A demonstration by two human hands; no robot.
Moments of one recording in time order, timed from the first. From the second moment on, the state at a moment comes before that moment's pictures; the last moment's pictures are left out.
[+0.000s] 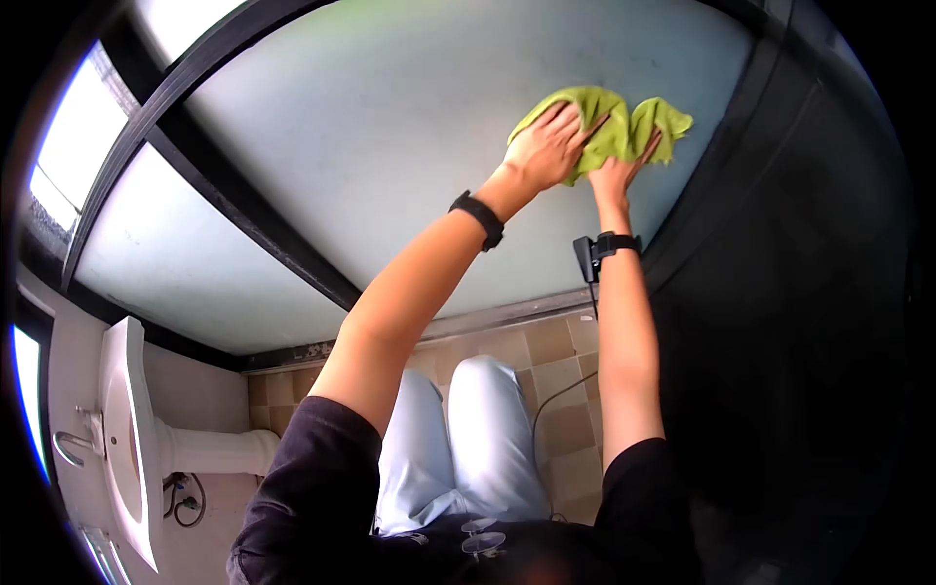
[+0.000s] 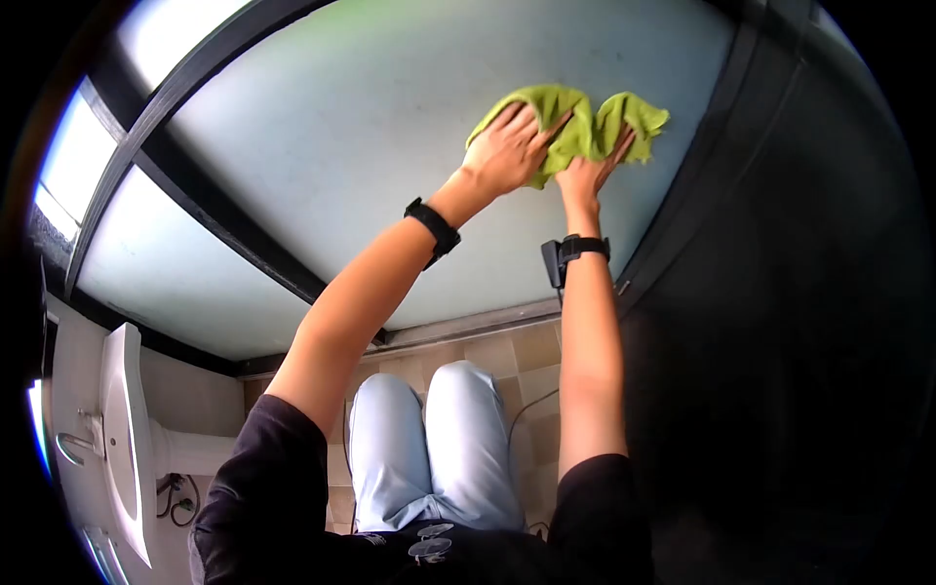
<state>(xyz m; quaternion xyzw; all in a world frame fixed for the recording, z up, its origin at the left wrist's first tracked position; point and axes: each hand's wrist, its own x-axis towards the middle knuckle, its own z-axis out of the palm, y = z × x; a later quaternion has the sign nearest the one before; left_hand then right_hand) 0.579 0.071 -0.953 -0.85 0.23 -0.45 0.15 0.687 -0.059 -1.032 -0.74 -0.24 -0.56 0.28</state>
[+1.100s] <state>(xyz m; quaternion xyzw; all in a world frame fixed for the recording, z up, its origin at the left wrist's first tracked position) 0.507 0.144 -0.999 -0.90 0.17 -0.36 0.17 0.622 -0.013 -1.078 -0.75 -0.17 -0.47 0.43</state>
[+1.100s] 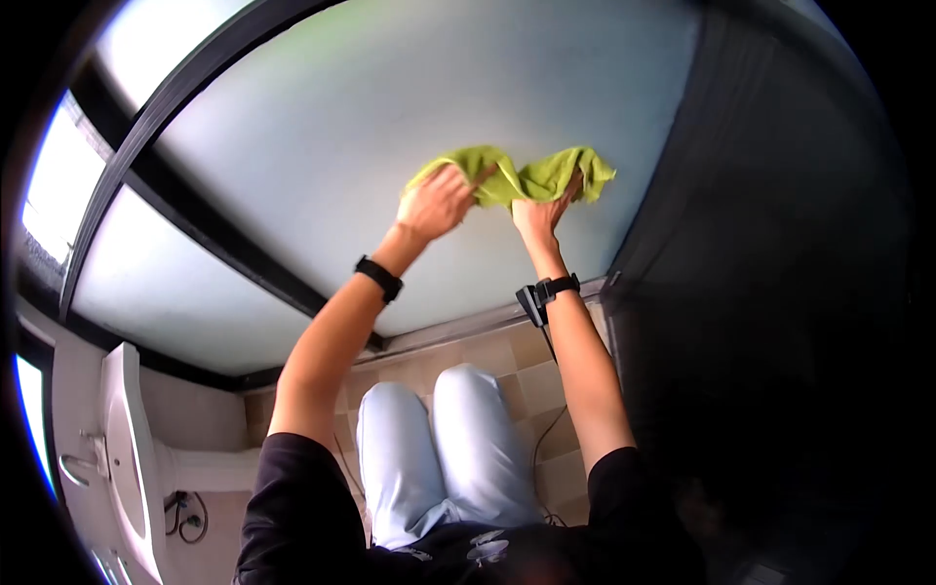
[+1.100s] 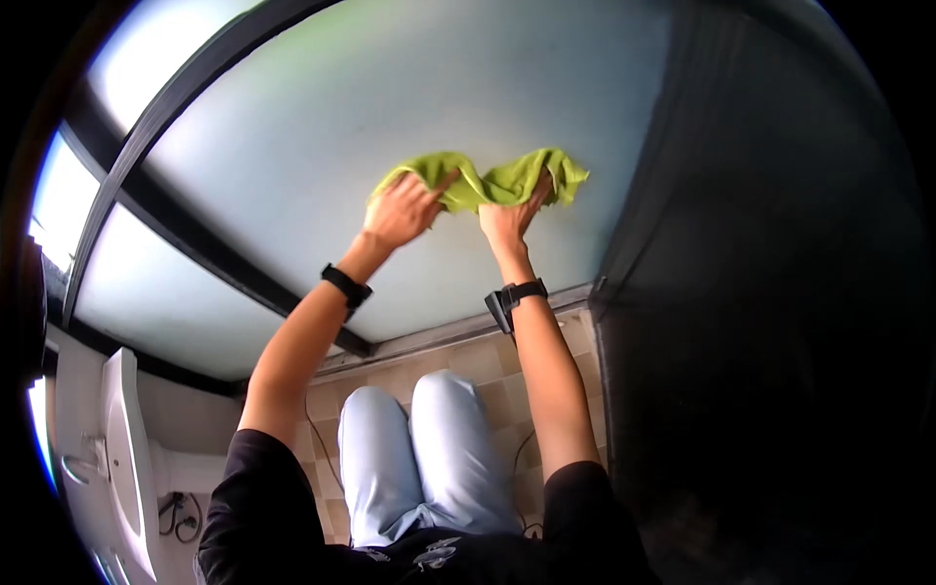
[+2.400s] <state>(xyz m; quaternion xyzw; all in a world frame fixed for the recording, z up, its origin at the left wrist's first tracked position) 0.490 0.155 -1.011 -0.89 0.15 -0.41 0.13 0.635 -0.029 -1.121 -0.80 -0.17 -0.48 0.30</state>
